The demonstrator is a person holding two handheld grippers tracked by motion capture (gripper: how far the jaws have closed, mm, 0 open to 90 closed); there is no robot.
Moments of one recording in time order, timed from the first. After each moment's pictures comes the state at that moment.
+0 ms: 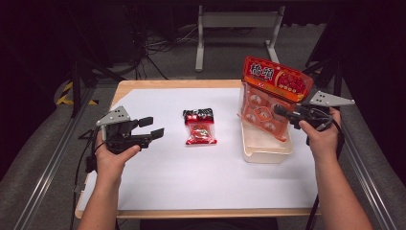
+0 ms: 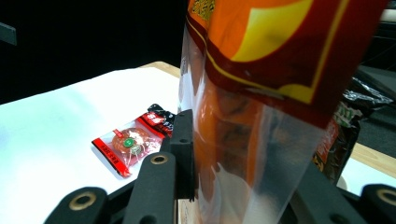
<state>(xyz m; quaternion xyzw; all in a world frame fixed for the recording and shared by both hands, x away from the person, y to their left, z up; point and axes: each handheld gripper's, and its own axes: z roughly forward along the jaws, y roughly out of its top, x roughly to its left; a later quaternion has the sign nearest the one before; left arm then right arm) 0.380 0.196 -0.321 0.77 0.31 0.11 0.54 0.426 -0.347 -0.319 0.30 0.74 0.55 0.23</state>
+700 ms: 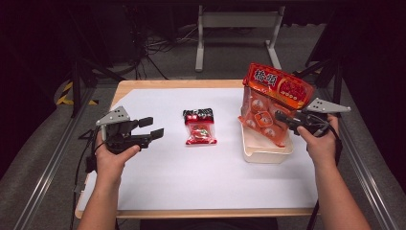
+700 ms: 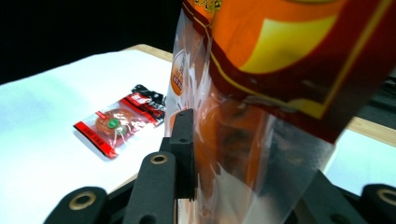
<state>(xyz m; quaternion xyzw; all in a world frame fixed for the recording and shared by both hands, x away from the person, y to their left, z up) 0.380 0.196 -0.322 0.77 0.31 0.11 0.54 0.420 -0.349 -0.340 0.34 0.75 0.52 0.24</state>
